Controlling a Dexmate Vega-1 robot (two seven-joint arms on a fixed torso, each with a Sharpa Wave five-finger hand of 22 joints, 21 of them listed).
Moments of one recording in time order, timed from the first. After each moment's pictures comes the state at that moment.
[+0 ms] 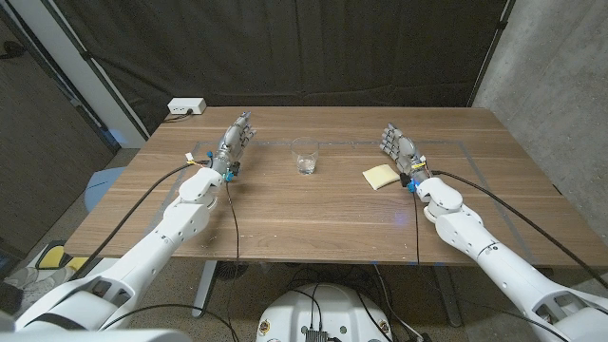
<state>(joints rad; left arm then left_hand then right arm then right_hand) 0.77 0.52 0.36 -1.20 -0.68 -0.36 -0.13 0.37 0.09 0.38 -0.02 0.19 -0.17 -0.03 0.19 0.18 -0.10 -0.08 0.18 0.17 -0.09 -0.03 0.17 0.17 0.05 0.01 0.21 0.18 -0.91 -0.50 -0.40 -1.40 0.57 0.23 -0.07 0.28 0.13 0.28 -0.10 0.17 0.11 0.04 0.18 0.18 0.12 0.04 0.20 0.18 0.05 0.05 0.17 0.17 0.16 0.00 0.21 0.19</state>
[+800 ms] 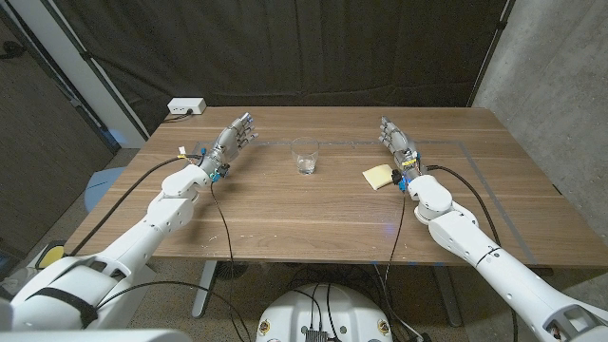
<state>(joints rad) 0.68 0.55 0.39 -1.02 -0.66 -0.41 -0.42 0.33 -0.09 0.27 -0.04 0.21 -0.17 -0.01 0.19 0.18 -0.12 -0.05 0.19 0.18 -0.09 -0.03 0.19 0.17 0.05 0.06 0.21 0.18 -0.95 -0.54 -0.42 -1.58 0.42 0.17 -0.27 0.28 0.12 0.27 -0.11 0.17 0.11 0.04 0.18 0.18 0.13 0.04 0.20 0.18 0.05 0.05 0.17 0.17 0.16 0.00 0.21 0.19</state>
